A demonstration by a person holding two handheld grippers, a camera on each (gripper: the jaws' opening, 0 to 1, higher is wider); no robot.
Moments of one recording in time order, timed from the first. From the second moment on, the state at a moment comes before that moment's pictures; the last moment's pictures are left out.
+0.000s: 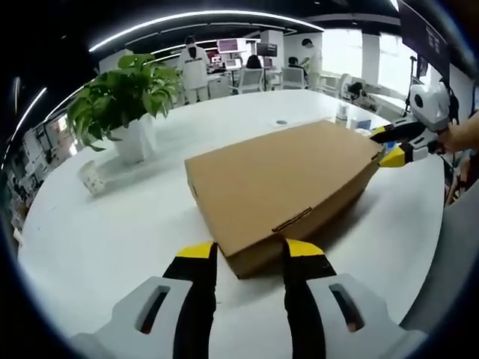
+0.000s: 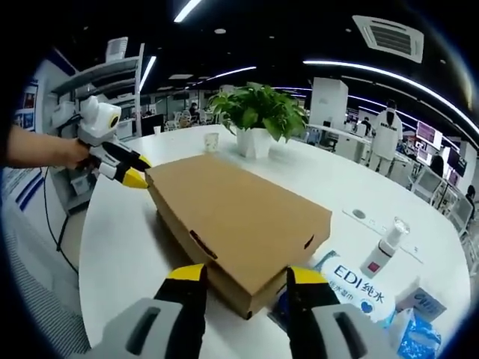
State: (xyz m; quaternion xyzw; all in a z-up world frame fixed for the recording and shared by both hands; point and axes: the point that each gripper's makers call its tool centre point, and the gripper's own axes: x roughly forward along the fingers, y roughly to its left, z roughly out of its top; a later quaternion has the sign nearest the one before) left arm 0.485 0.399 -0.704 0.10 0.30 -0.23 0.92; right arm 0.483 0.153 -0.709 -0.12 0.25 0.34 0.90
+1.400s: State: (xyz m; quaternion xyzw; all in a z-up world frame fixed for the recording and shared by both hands) left arm 0.552 0.404 -0.713 0.12 0.33 -0.25 0.90; right arm 0.528 0.156 -0.721 -0.09 0.27 0.29 0.91
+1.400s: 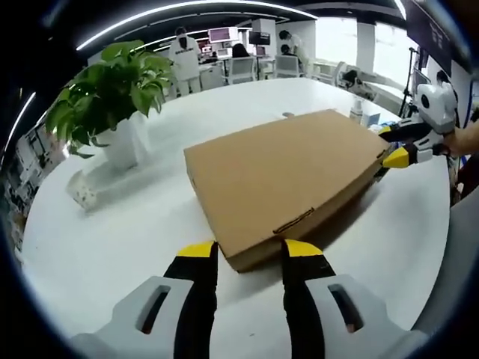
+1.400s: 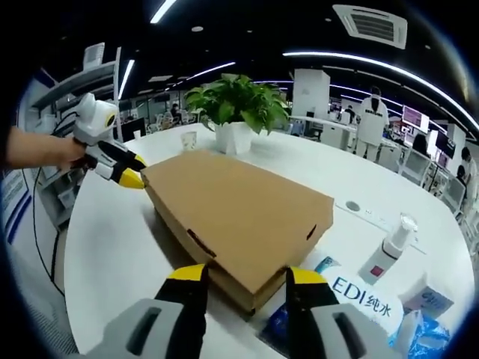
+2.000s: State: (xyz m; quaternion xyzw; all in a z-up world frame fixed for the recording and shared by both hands) left arm 0.551 0.405 -0.711 0.13 0.33 -0.25 0.90; right arm 0.526 0.154 -0.720 -0.09 0.28 0.30 0.91
